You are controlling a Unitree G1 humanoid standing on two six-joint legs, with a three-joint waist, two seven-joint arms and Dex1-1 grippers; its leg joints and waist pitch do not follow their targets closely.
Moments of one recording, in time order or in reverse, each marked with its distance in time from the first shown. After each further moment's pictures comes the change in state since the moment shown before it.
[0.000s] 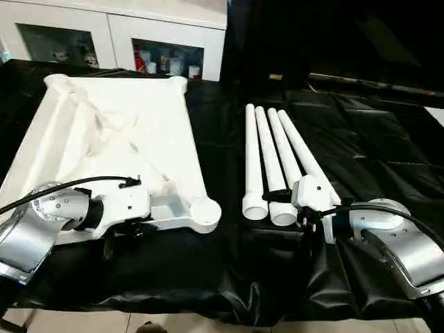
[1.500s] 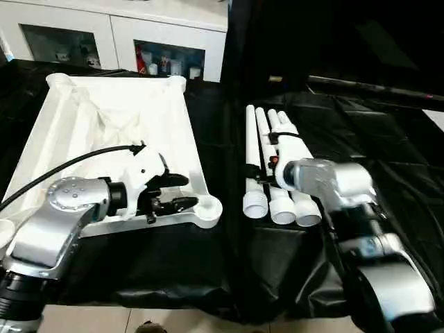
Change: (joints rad) left arm 0.005 -0.200 0.106 -0.103 -0.202 0.216 0.201; right arm -0.561 0.479 -0.257 0.713 -0.021 0.564 -0.734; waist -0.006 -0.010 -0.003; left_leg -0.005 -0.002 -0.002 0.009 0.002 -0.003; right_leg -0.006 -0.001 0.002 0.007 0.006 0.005
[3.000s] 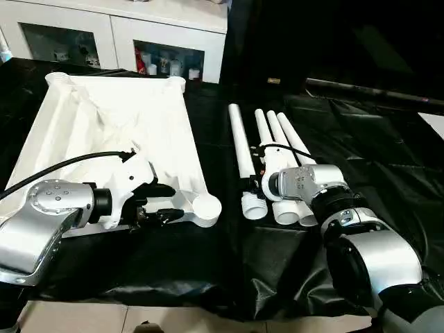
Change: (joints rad) left arm 0.038 0.070 -0.002 -0.056 -0.030 0.049 -0.038; right arm -0.150 0.052 -0.099 0.488 0.008 -0.146 0.031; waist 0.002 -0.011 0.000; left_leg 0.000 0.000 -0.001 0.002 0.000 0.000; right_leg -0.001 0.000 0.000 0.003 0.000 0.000
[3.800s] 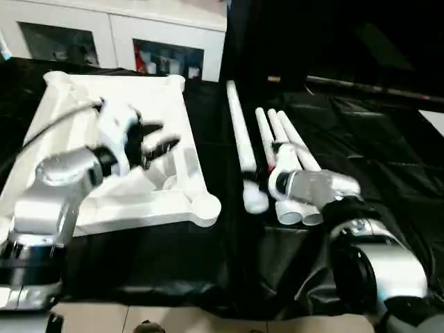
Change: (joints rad) left arm -0.210 -0.291 0.190 0.216 -0.094 -0.098 0.296; right arm 0.171 -0.043 -0.134 -0.331 0.171 -0.037 0.186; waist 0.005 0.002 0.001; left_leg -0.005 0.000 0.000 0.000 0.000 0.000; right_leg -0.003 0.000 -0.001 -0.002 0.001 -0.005
